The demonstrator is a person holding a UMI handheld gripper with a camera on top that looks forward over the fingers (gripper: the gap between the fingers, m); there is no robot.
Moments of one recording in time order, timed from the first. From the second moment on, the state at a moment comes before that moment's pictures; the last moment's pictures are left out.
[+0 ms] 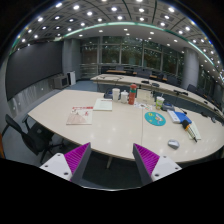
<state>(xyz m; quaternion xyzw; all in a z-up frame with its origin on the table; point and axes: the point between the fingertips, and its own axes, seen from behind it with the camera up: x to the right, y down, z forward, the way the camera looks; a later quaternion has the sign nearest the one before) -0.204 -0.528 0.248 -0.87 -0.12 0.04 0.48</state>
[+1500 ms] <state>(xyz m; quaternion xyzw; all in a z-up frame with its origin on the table) 0.231 -0.235 -0.012 -0.91 0.02 -0.04 0.42</state>
